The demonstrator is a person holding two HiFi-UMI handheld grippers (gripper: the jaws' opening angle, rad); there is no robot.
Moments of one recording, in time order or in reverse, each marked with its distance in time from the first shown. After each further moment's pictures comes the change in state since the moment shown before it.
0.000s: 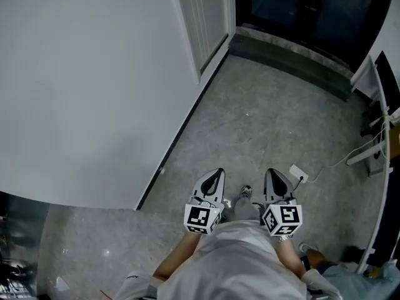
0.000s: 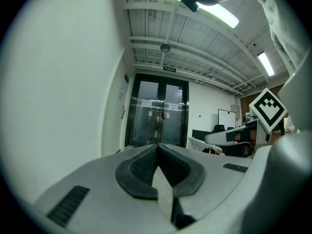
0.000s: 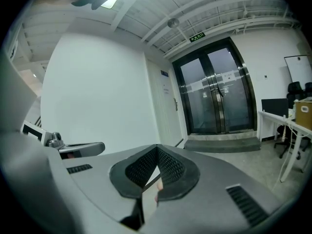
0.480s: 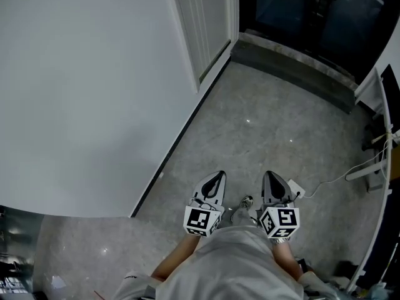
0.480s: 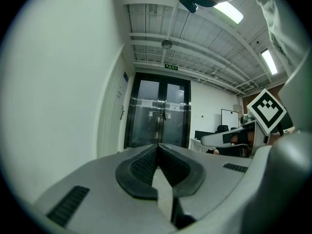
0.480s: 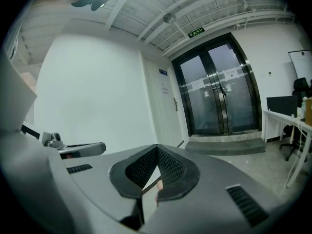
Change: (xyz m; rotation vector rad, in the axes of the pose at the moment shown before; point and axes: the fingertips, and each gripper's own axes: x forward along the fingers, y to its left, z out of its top) left arm 0.112 0.011 0.018 0.004 -0.003 0.006; right arm 0.089 -0.065 0.037 0.009 -0.004 0.026
